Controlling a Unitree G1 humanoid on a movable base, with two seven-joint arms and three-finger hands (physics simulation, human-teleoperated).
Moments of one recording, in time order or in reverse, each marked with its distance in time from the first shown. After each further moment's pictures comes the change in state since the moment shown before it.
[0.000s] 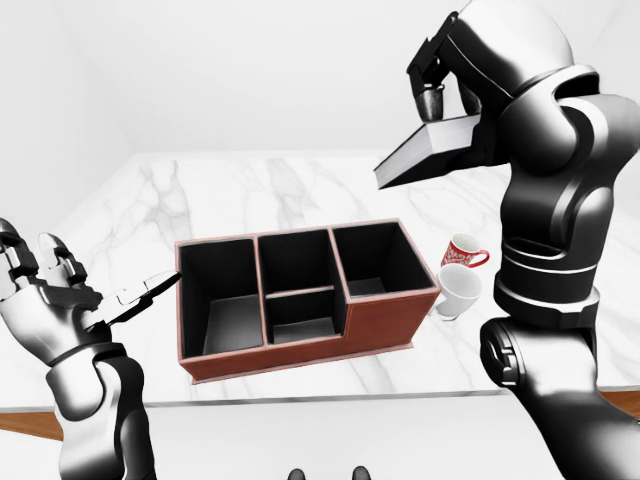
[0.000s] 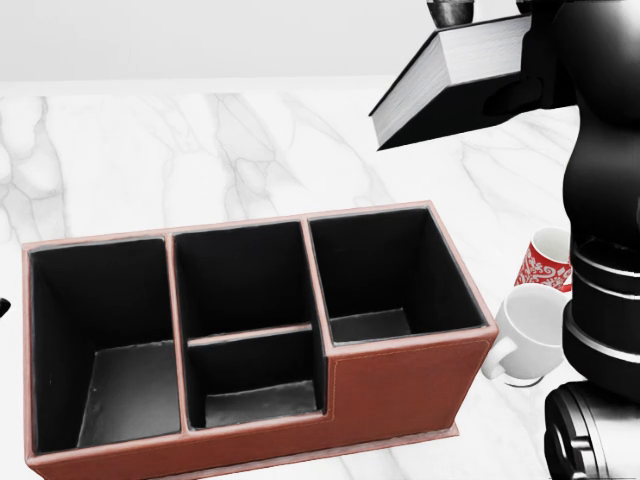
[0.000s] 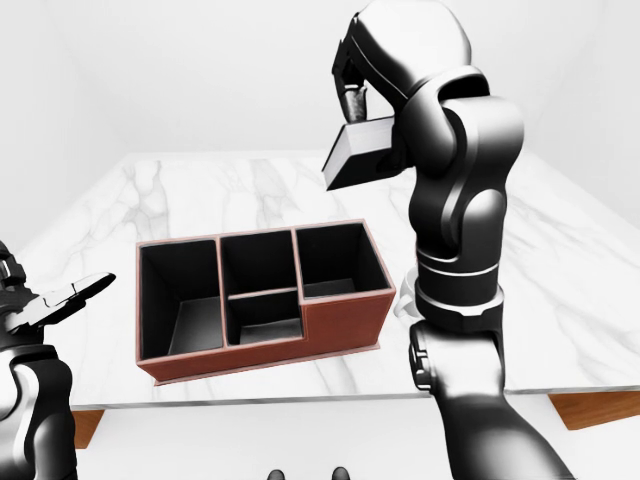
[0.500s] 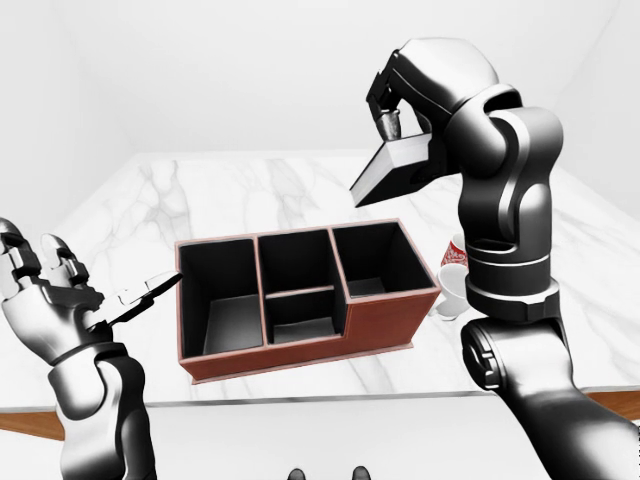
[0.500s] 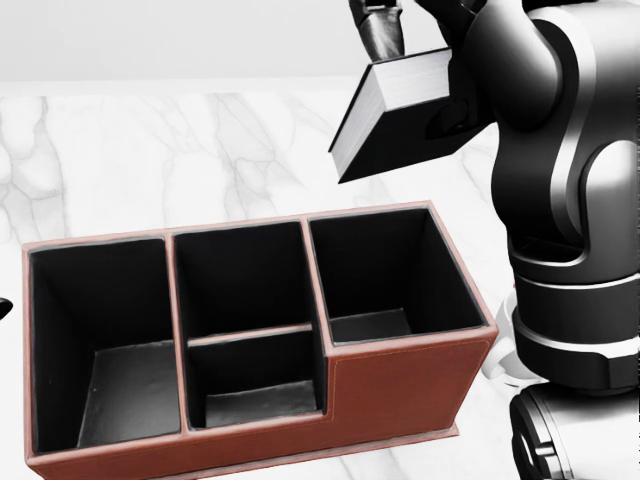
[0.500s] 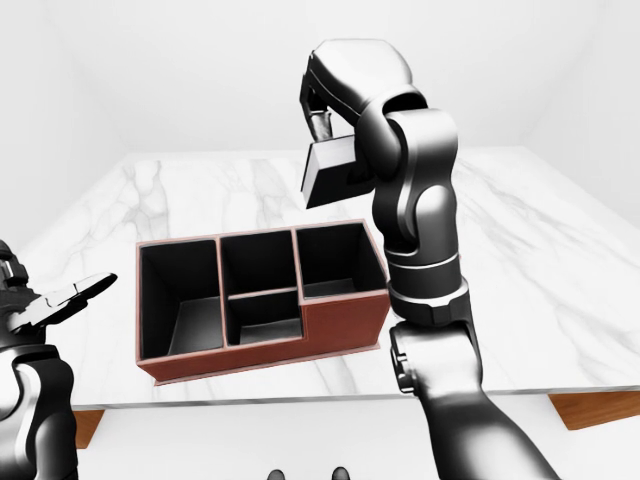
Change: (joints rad) left arm -0.001 0.000 -0.002 0.009 0.000 -0.001 -0.001; right arm -0.035 0.095 0.070 0.133 -0.027 0.000 0.000
